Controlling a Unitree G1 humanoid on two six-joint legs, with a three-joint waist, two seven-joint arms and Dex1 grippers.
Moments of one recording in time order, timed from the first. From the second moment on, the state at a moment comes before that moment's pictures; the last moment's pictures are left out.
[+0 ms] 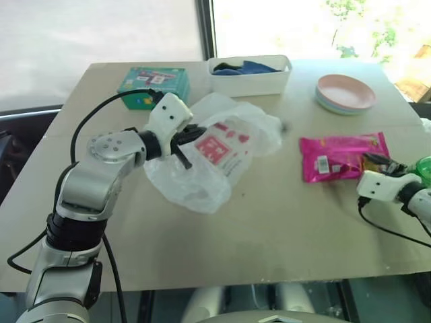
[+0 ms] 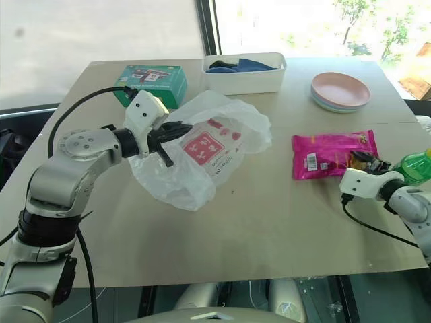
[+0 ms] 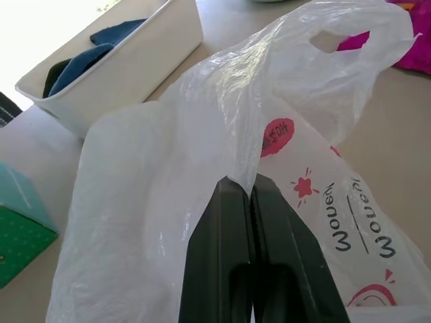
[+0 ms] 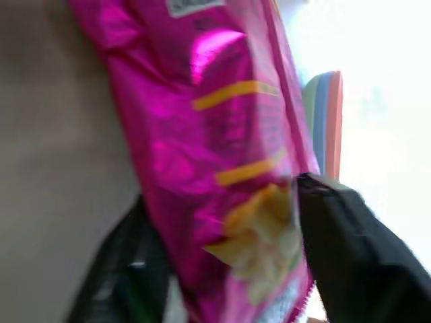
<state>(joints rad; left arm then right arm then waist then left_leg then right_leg) -0.56 0.75 -0.04 -0.32 -0.30 0.72 -0.70 -0.10 -0.91 -0.07 0.18 -0.39 -0.39 0.42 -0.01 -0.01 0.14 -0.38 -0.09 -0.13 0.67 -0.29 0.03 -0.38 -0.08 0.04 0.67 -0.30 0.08</state>
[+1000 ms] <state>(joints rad) -0.61 0.67 -0.03 -0.25 -0.33 0.73 -0.70 -0.07 -0.96 -0.21 -0.52 0.63 0.43 0.89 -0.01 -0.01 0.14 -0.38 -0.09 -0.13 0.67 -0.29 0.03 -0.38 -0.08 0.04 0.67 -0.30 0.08</state>
